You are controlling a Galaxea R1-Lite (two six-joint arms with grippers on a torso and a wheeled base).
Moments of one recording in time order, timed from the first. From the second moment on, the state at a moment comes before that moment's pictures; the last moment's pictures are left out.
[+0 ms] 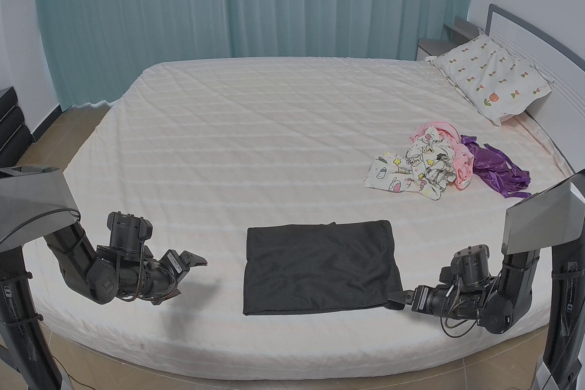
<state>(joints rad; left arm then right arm) -0.15 2.12 -0.56 -0.73 -0.24 -0.90 0.29 2.35 -0.33 -1.24 0.19 0.58</state>
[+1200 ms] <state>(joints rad) -0.15 2.13 -0.52 -0.82 -0.23 -0.91 0.33 2.53 -0.93 -1.00 0.27 0.57</state>
